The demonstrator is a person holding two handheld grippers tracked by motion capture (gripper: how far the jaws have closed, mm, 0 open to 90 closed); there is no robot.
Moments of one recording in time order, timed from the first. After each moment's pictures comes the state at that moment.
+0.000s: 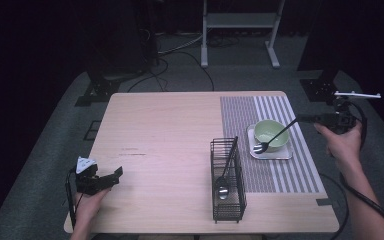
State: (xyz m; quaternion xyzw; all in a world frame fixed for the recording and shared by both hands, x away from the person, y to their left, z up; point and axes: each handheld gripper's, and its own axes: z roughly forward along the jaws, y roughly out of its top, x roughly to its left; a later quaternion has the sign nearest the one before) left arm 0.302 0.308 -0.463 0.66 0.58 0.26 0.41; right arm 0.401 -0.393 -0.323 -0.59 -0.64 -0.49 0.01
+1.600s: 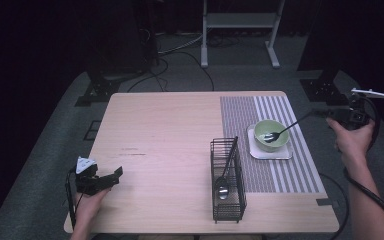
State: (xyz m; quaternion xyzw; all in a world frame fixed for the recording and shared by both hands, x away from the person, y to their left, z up) left arm 0.302 0.308 -0.462 0.66 0.58 0.26 0.41; right arm 0.405 -0.427 -0.323 -0.63 -0.59 -0.50 -0.04
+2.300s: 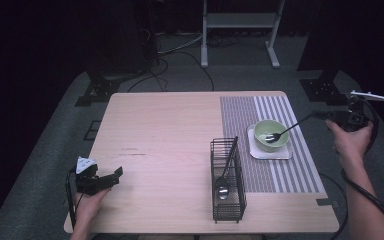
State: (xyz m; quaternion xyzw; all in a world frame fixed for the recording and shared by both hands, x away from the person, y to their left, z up) left arm 0.301 0.308 -0.462 0.66 0.58 0.26 0.41; right arm 0.407 -0.429 -0.332 -0.65 -0.58 -0.49 -0.06
